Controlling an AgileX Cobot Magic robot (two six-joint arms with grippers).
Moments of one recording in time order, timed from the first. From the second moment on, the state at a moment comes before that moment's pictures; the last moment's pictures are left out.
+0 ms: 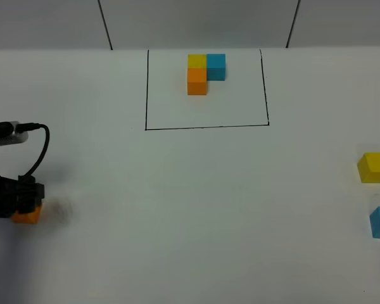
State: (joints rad) left arm 0.00 1.46 -0.55 -0.04 0.27 -0.06; right arm 0.09 -0.01 -0.51 -0.20 1.08 0.13
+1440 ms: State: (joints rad) left arm 0.00 1.65 -0.55 -0.04 0.11 -0.01; right arm 0.09 -0.01 -0.51 -0.20 1.08 0.13
